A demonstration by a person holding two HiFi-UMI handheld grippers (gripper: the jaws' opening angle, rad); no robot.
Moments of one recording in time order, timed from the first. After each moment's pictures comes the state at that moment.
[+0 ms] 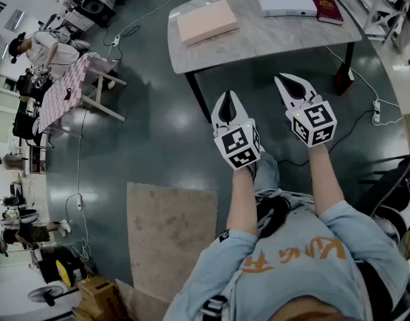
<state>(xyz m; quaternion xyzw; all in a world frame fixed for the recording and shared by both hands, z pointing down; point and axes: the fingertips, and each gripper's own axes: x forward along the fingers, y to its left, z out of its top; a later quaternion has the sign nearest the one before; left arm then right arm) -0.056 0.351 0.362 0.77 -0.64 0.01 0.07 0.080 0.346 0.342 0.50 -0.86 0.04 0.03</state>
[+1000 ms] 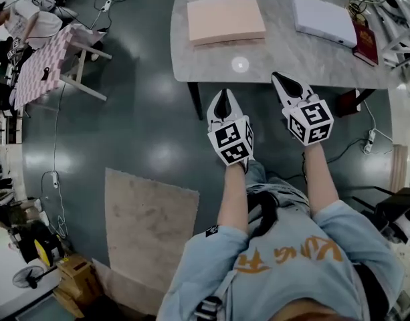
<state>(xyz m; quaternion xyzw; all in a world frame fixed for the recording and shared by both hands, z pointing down) -0.126 0.126 0.444 0.71 -0.67 0.02 0.19 0.007 0.099 0.402 0.44 -0.89 0.08 0.11</state>
